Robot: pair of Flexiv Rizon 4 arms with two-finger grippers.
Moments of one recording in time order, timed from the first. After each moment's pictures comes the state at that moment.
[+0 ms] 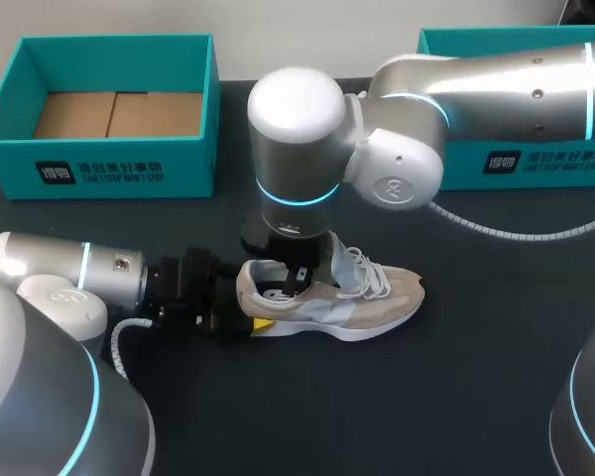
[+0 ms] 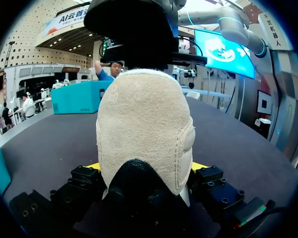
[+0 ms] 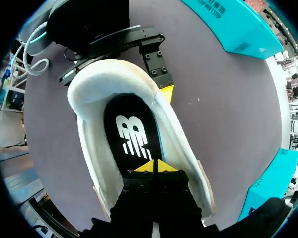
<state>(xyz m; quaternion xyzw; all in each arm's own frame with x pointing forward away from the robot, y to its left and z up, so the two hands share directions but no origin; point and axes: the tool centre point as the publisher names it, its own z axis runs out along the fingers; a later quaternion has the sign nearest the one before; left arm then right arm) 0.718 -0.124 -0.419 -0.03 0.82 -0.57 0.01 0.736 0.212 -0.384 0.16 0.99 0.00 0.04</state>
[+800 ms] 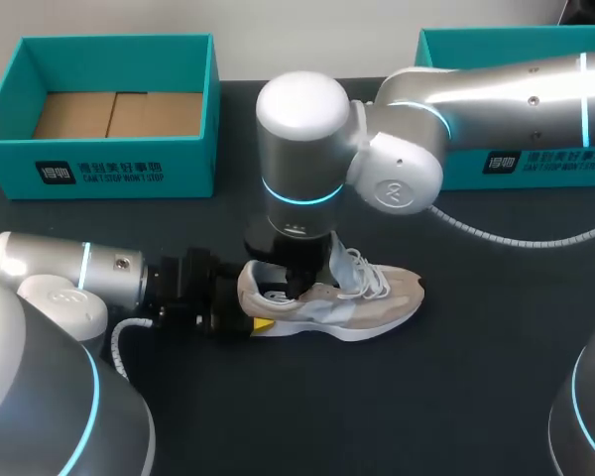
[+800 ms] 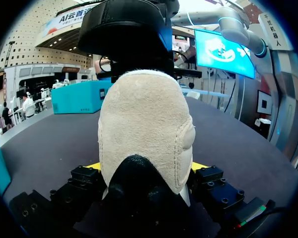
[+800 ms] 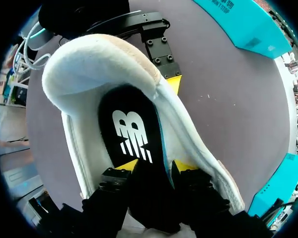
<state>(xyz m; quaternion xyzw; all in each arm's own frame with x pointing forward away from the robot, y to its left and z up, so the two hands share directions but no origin) 0.719 -0.124 -0.420 -0.03 0.82 -0.57 0.01 0.733 0.209 -0.404 0.14 0.99 0.00 0.01</state>
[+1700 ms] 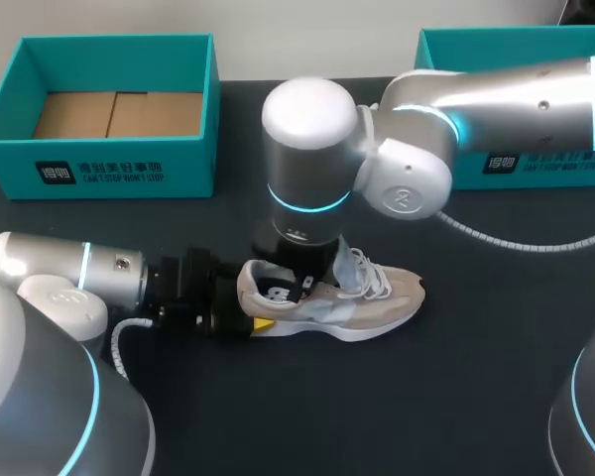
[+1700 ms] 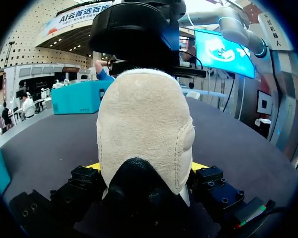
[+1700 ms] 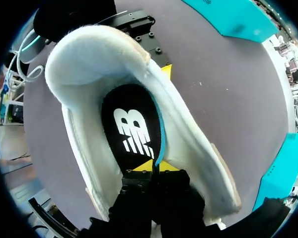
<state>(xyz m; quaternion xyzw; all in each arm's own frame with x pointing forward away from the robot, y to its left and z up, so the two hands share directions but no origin) 0.719 -0.124 -0.419 -0.03 0.82 -0.57 0.01 0.727 0.200 -0.397 0.21 0.98 0.00 0.03</state>
